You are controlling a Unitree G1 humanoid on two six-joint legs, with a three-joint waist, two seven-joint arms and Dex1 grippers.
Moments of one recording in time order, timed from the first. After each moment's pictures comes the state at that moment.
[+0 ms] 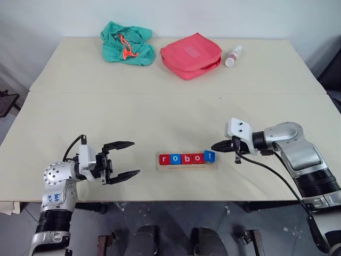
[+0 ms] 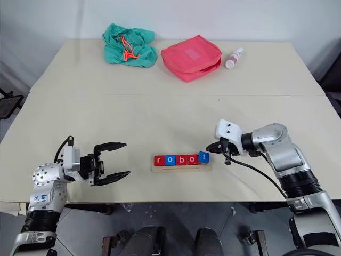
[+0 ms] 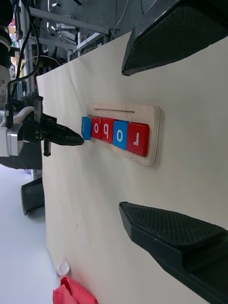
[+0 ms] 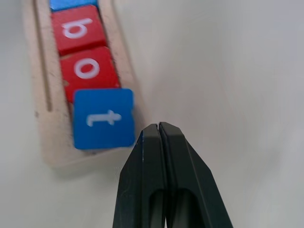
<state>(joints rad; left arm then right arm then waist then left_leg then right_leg) -0.26 0.52 0.18 0.25 -0.52 -0.26 -1.37 -0.64 -0.77 0.22 0.13 0.13 0.34 1.25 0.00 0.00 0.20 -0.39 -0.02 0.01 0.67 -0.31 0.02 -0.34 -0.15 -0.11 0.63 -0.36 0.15</state>
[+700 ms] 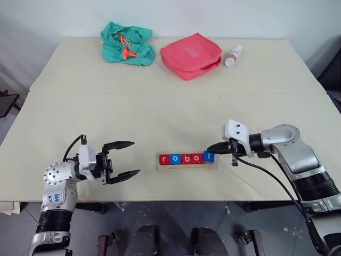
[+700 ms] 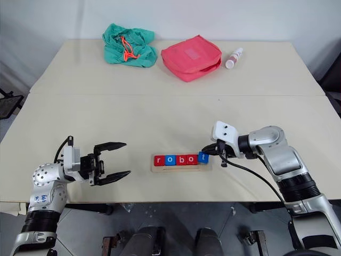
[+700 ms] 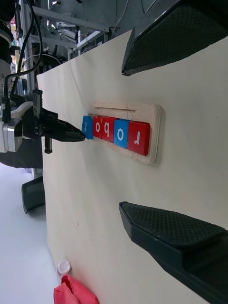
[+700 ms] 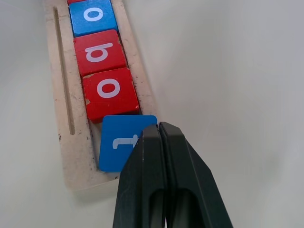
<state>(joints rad) -0.26 0.52 0.18 0.25 -0.52 -0.27 -1.36 -0.61 -0.75 0.22 0.08 0.16 0.37 1.22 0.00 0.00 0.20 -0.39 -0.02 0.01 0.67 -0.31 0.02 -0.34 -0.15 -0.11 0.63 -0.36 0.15</state>
